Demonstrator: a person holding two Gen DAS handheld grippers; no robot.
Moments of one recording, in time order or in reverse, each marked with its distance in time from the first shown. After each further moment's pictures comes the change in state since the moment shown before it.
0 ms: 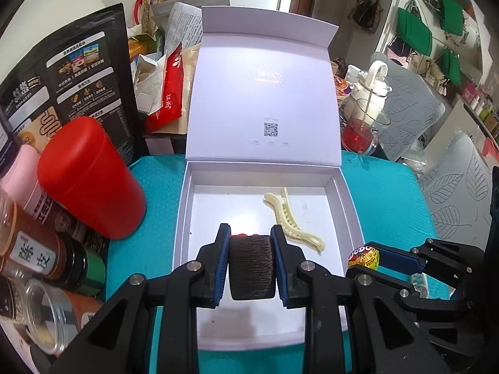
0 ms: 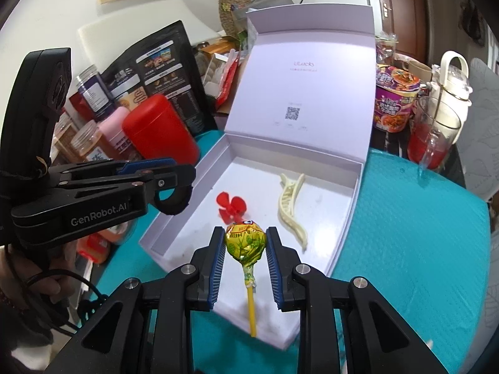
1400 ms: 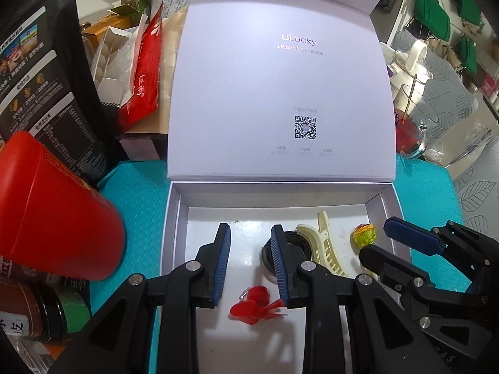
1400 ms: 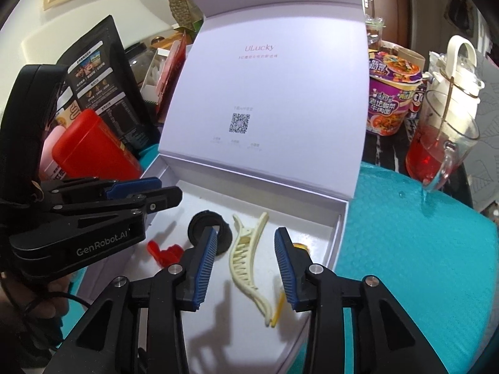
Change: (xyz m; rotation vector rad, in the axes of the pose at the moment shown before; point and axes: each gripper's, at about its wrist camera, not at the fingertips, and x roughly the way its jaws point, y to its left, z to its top) left arm 0.088 0.008 0.036 0.003 0.103 0.052; right arm 0.071 -0.048 0.037 0.051 0.025 -0.095
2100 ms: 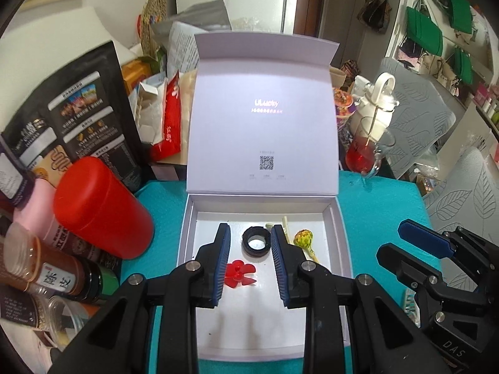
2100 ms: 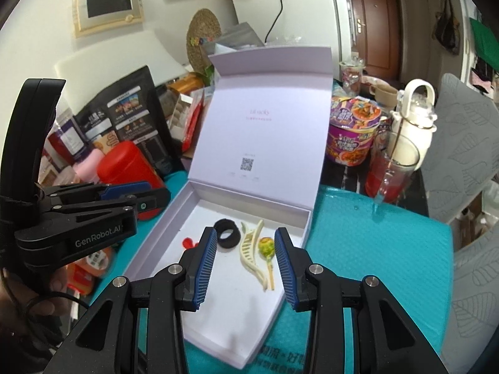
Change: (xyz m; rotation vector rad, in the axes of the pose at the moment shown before) left arm -0.117 -0.034 -0.012 -0.006 -0.125 0.038; right arm -0.120 0.013 -0.005 -0.012 -0.123 -0.018
